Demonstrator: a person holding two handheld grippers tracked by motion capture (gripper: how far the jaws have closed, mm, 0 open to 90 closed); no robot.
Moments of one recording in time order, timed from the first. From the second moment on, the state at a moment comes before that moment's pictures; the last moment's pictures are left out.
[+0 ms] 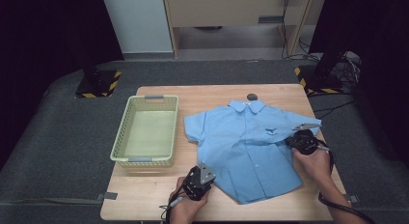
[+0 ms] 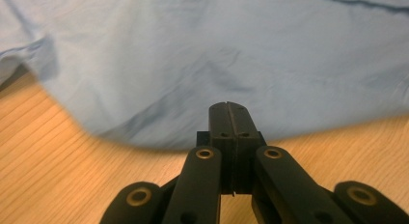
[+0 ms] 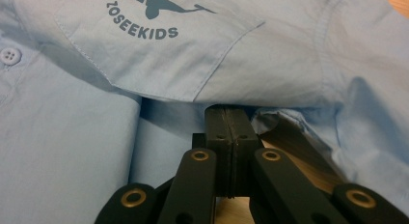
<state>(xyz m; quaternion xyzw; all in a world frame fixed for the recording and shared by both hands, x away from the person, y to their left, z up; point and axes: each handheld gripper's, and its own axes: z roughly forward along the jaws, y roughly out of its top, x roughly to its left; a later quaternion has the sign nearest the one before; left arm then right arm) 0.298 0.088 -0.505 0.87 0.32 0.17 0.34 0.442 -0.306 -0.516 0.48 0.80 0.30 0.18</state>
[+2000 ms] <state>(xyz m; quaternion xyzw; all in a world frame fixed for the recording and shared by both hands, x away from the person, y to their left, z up) 0.323 0.038 -0.528 0.85 0.36 0.15 0.36 0.440 -0.307 -0.523 0.49 0.80 0.31 0.17</state>
